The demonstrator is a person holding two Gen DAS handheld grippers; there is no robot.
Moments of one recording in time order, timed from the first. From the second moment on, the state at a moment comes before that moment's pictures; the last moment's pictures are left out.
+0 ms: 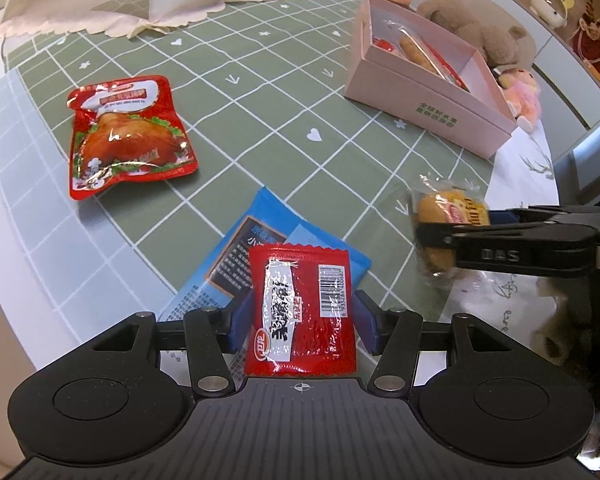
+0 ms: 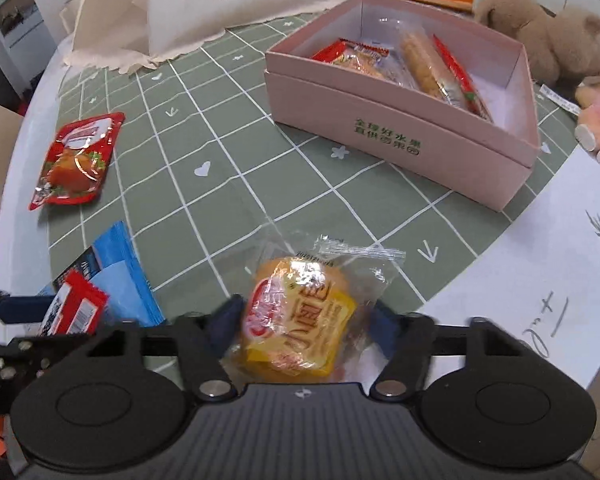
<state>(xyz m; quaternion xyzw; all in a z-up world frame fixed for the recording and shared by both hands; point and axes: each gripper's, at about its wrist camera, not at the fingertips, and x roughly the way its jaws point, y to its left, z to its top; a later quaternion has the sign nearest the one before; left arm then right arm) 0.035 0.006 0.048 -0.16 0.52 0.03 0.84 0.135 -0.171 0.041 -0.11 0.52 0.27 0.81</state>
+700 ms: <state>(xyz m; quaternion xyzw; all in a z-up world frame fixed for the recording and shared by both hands) 0.230 -0.039 0.185 -0.15 0.32 -0.12 0.93 0.122 -0.260 0.124 -0.04 0.45 0.25 0.86</state>
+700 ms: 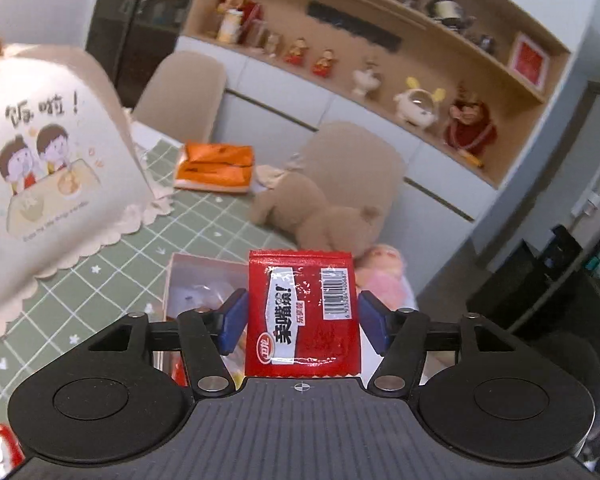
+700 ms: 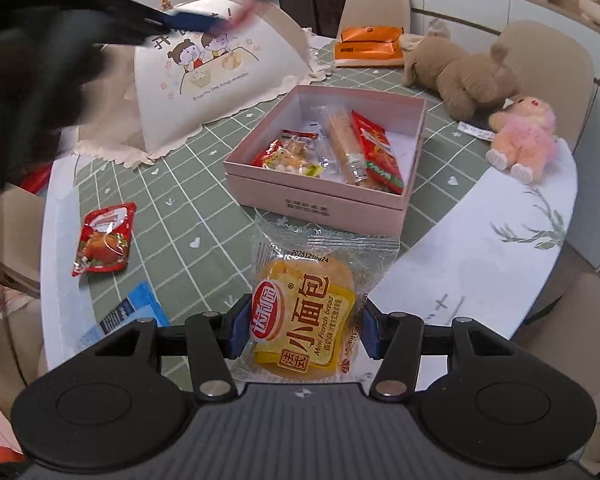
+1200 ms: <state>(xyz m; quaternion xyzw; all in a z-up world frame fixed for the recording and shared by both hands) 0.268 -0.015 0.135 -0.16 0.36 -0.08 0.92 0.163 -0.256 0.110 -0.02 0.48 0.26 0.84</state>
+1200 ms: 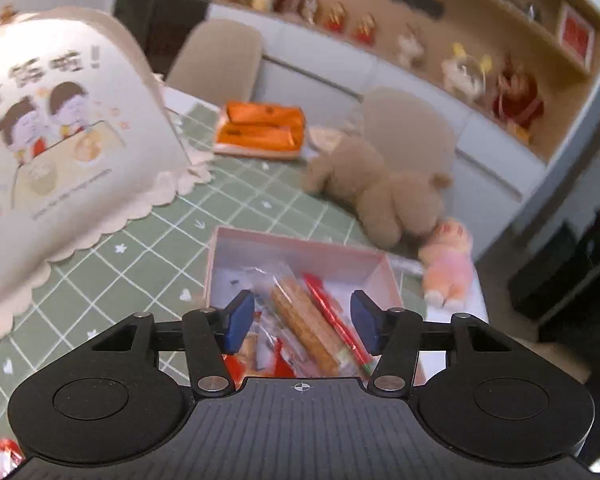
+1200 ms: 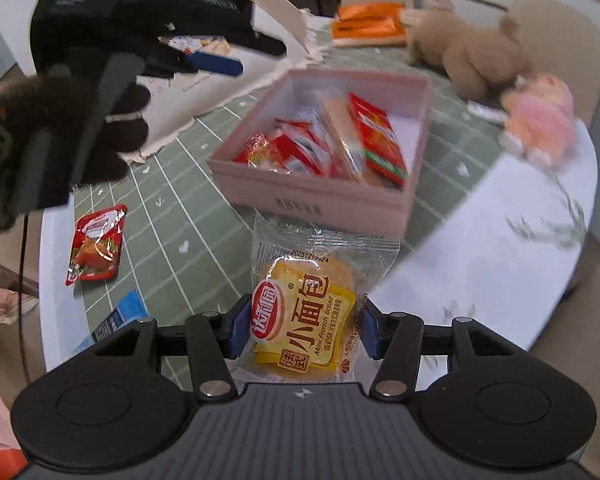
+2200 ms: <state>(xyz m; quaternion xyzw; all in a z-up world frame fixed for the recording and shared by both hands) 0.009 0.130 0.052 -0.30 0.40 0.15 0.85 0.134 -0.131 0.089 -0.08 0.48 0.38 0.79</state>
